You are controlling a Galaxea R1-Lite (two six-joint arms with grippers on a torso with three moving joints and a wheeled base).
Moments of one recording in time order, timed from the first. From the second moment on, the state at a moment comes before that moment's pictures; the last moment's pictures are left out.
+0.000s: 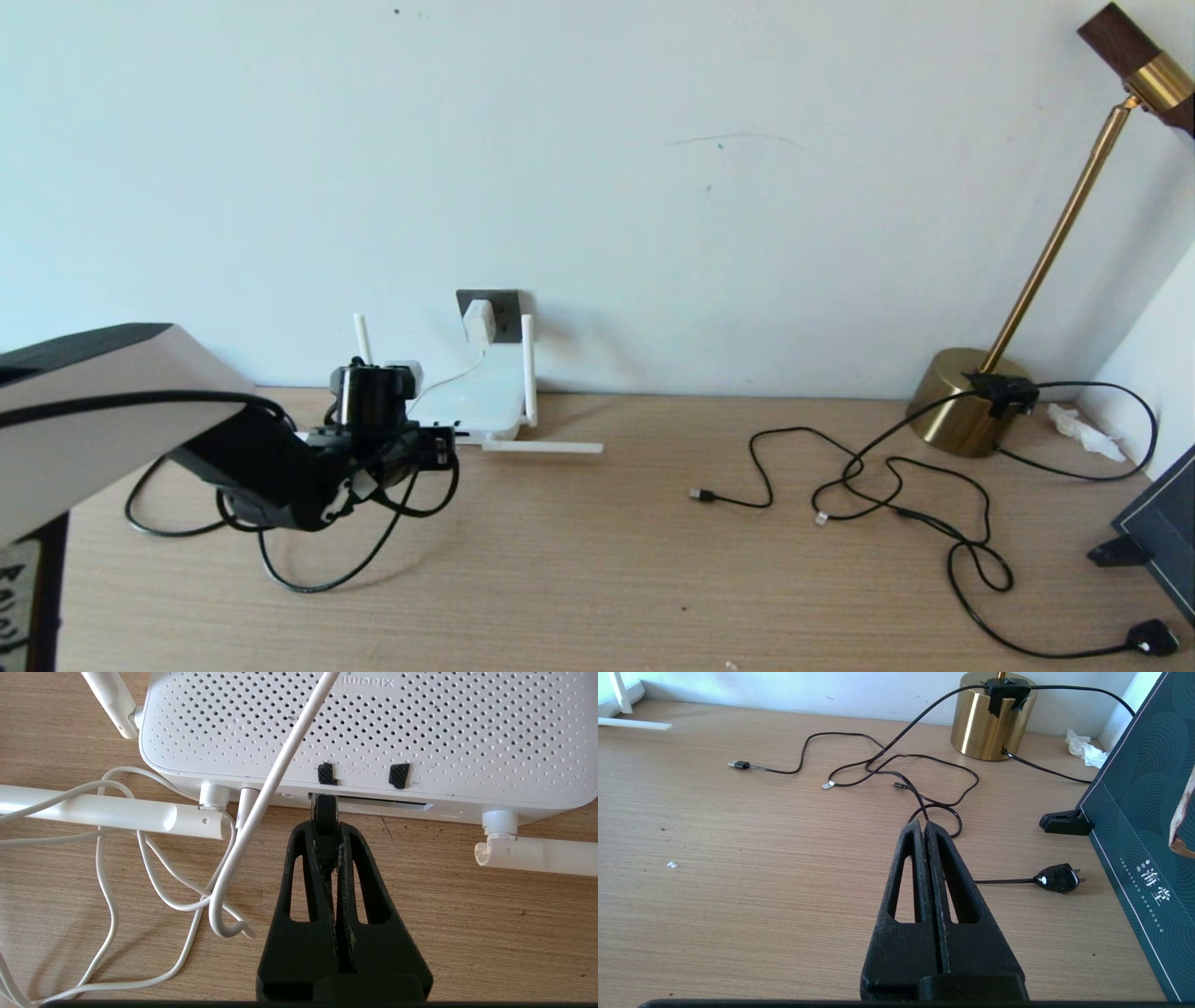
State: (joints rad) left arm -0.19 2.19 -0.98 -0.70 0.23 -0.04; right arm 0.00 0.00 0.00 0.00 0.02 -0.04
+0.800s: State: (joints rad) left arm -0.18 2.19 -0.99 -0.69 0.23 -0.04; right arm 0.00 0.00 0.00 0.00 0.02 -0.04
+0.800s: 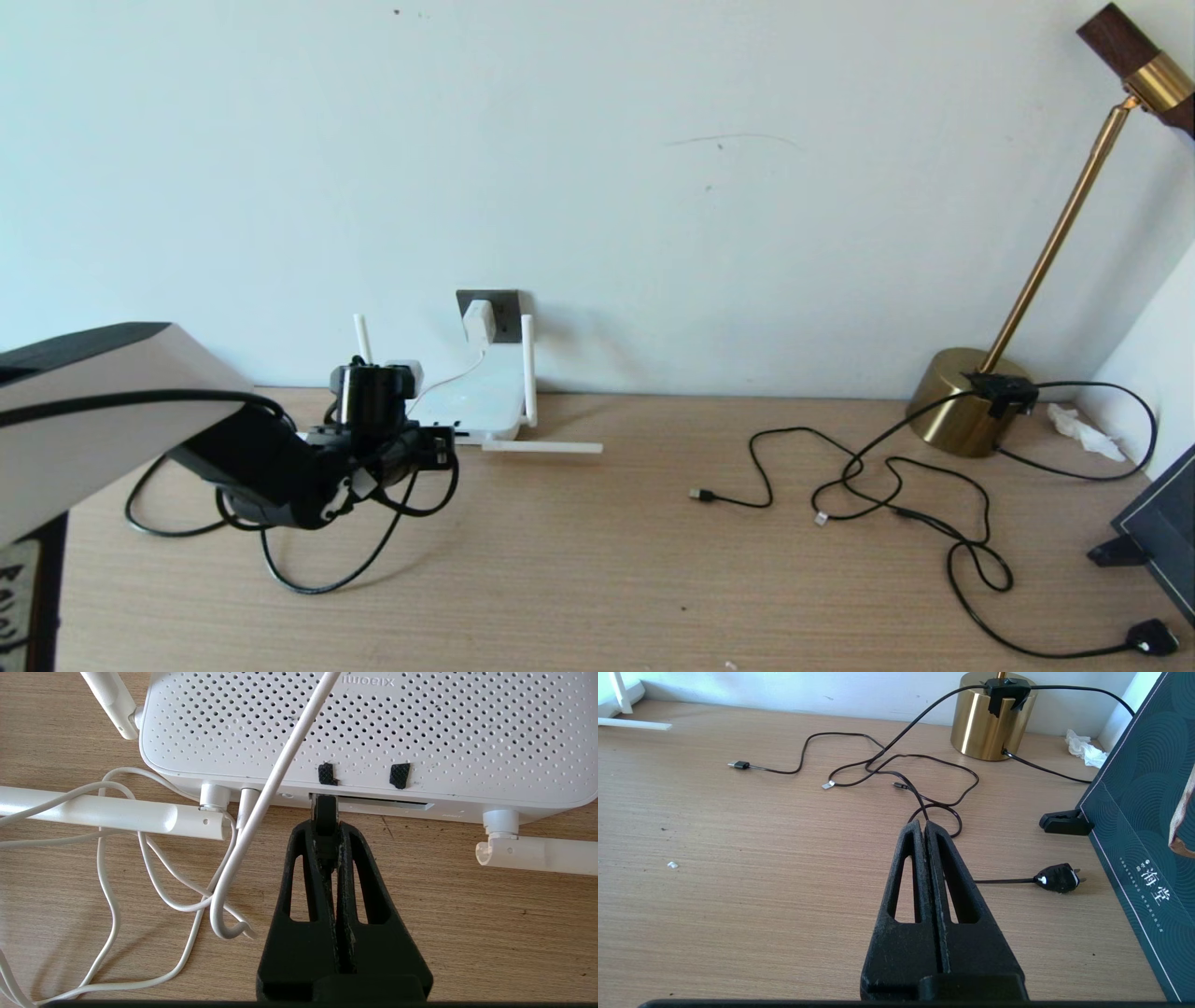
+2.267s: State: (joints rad) left arm -0.16 2.21 -0.98 -0.69 0.23 -0.04; right arm 0.00 0.00 0.00 0.00 0.02 -0.04
